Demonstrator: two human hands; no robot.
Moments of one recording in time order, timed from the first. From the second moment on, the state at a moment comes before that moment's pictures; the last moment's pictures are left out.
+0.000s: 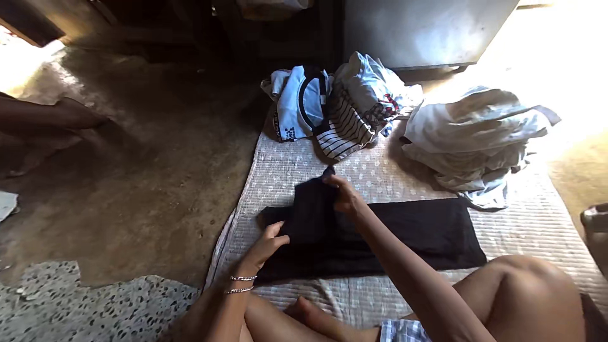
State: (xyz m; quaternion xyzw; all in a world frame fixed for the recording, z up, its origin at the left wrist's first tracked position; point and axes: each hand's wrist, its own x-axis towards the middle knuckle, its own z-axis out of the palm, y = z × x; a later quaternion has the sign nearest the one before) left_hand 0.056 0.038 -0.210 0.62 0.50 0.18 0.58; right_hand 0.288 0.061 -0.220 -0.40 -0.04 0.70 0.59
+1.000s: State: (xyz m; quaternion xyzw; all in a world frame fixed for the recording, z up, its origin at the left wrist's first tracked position) left_hand 0.179 -0.045 -0.240 0.51 0.36 0.29 0.72; right_hand 0.416 -0.135 -0.169 -0.71 -0.28 0.41 0.49
